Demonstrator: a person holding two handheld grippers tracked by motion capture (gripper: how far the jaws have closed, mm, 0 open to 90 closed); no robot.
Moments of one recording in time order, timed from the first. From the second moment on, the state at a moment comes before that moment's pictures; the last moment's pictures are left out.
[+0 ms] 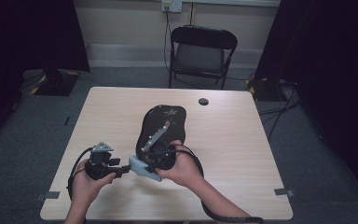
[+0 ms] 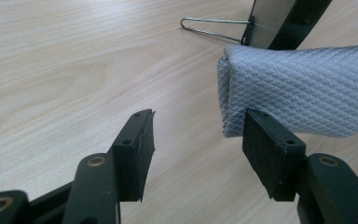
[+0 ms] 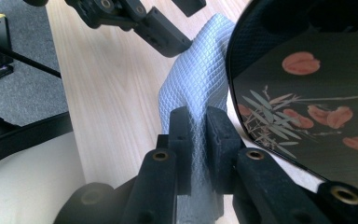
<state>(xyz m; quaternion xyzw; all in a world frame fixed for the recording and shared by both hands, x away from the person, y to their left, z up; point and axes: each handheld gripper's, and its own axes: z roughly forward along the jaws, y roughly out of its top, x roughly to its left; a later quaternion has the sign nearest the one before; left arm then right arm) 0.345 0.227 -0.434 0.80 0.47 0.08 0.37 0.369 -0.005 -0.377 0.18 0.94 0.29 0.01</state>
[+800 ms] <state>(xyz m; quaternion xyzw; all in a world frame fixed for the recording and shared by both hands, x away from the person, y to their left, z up) 0.345 0.223 -0.436 0.80 0.47 0.08 0.37 0.373 0.002 -0.343 0.18 0.93 0.31 0.03</state>
